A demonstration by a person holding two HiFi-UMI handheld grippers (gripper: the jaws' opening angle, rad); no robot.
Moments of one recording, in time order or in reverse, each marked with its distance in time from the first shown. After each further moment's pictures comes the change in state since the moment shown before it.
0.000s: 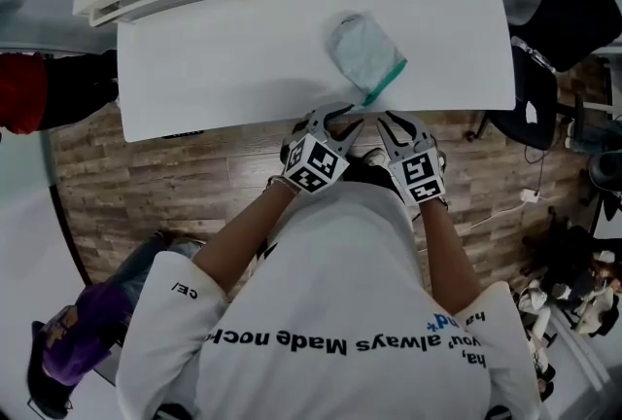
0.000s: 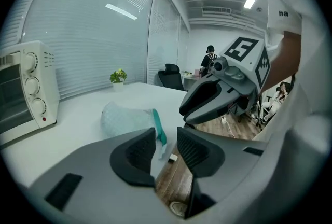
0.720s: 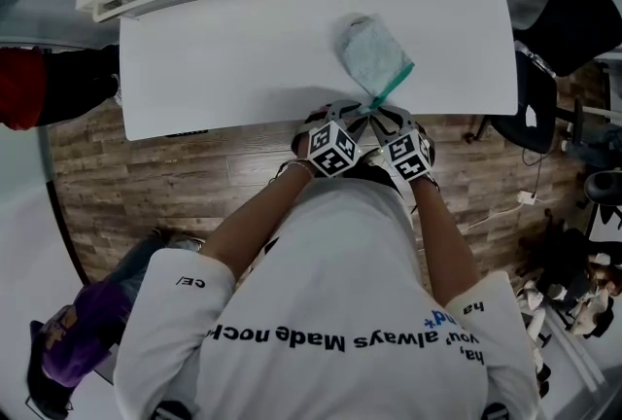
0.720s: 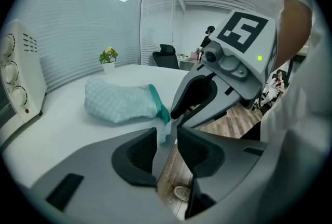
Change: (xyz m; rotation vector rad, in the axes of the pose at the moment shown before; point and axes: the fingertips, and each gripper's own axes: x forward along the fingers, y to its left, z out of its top) left arm 0.049 0.005 -0.060 0.063 0.187 -0.042; right arm 0.071 0.011 -0.057 -0.027 0.172 0.074
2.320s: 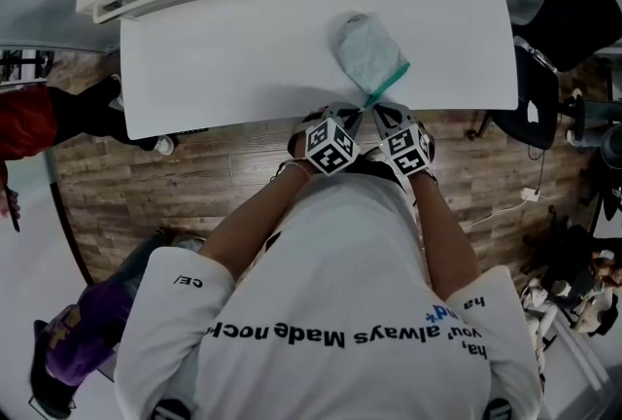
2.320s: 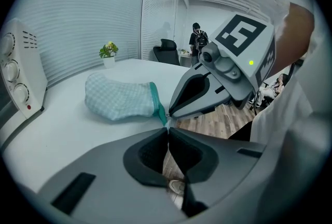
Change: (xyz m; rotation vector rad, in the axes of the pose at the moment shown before) left arm -0.010 -0.004 -0.004 -0.032 0.067 -0.011; right arm -0.002 -0.007 0.002 0.027 -0.014 -0.035
